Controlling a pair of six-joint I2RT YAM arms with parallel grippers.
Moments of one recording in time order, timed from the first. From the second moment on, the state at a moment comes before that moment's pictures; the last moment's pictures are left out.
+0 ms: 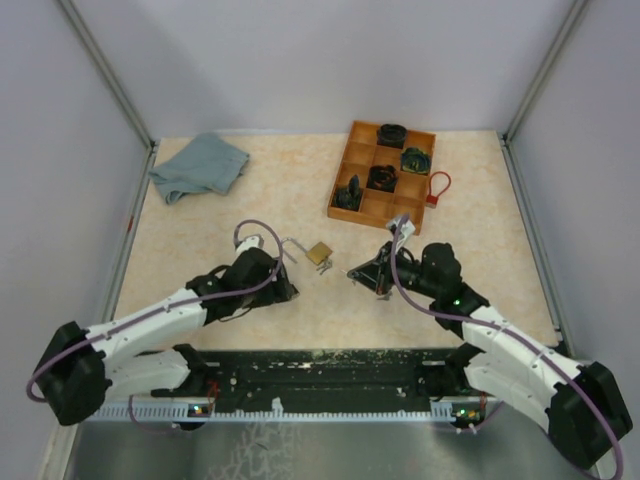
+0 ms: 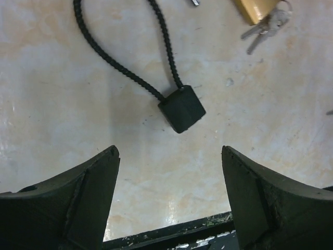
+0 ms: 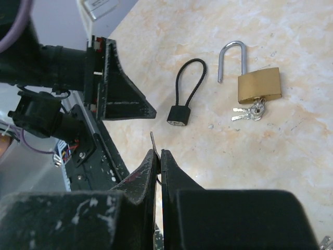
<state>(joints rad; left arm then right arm) -0.83 1.05 0.57 -0.36 -0.27 -0.83 0.57 0.84 0.38 0.26 -0.50 0.47</state>
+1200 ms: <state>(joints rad) -0.69 1.69 1.02 -0.71 -0.10 -1.06 0.57 0.82 0.34 0.31 -0.50 0.45</state>
